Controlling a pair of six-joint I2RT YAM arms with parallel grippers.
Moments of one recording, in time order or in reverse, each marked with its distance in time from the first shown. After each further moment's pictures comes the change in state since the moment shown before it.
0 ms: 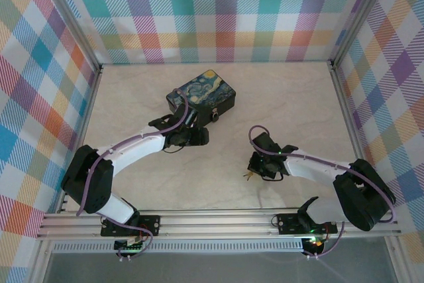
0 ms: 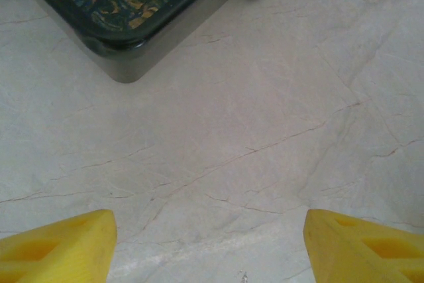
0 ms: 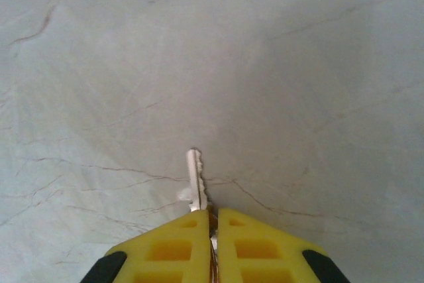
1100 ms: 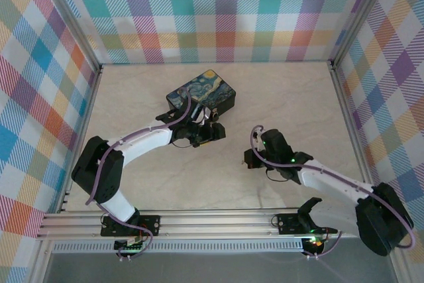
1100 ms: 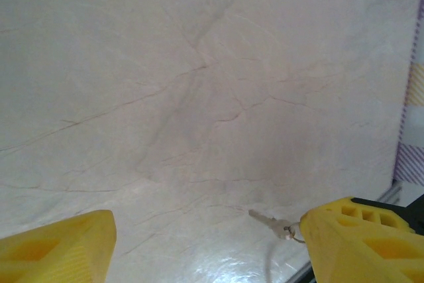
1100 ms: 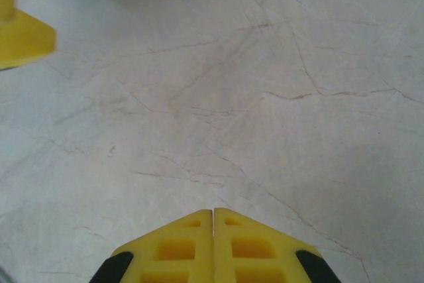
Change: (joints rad) left arm 0.006 0.103 0.084 0.087 0.383 -0.188; right arm -0.038 -0.200 -0.064 0.223 -0.147 -0.448
